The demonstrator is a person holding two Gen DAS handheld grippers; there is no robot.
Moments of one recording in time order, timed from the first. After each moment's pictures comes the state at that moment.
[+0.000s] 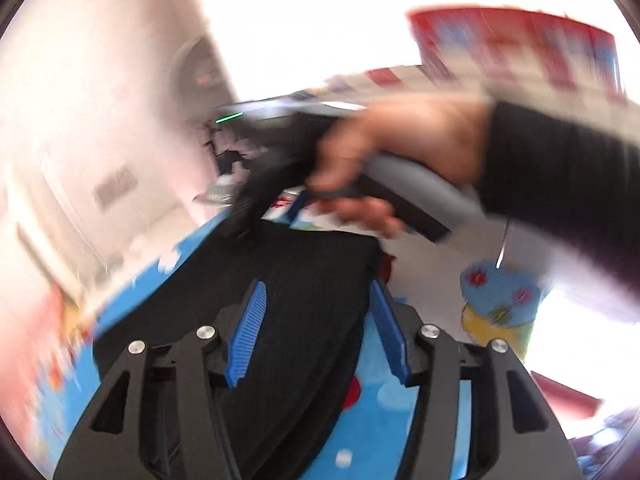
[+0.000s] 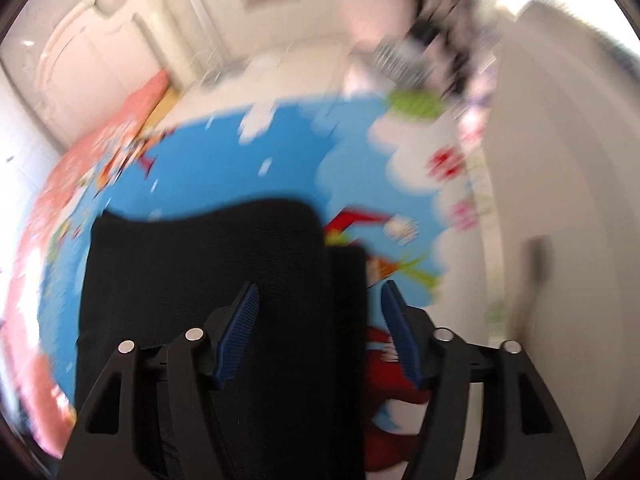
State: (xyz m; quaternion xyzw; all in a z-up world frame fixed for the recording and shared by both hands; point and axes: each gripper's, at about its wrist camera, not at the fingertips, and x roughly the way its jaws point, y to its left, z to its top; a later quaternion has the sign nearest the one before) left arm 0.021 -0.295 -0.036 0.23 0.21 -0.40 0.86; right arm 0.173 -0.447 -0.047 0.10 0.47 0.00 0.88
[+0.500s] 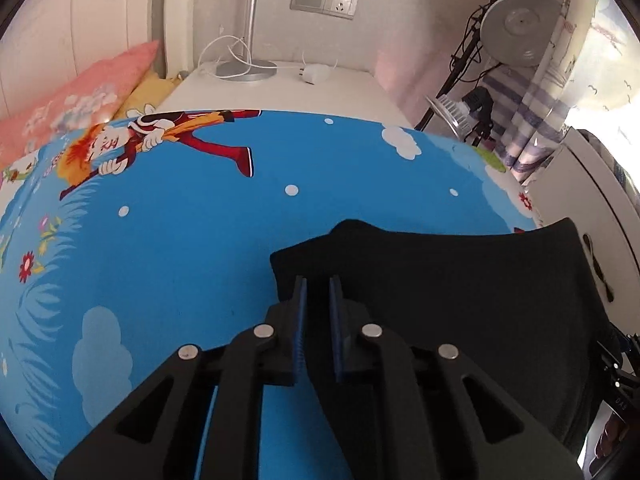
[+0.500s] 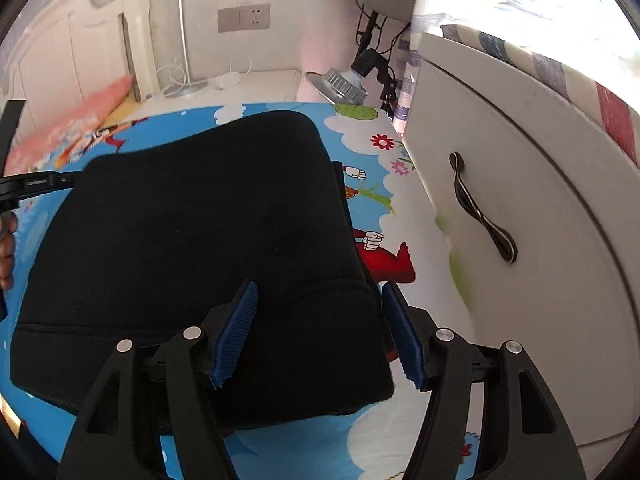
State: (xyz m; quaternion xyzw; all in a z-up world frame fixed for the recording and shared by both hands) left arm 0.287 -0.125 -0.089 0.02 0.44 -0.20 0.88; right arm 0.078 -0.382 -0.081 0.03 0.42 -0.12 0.90
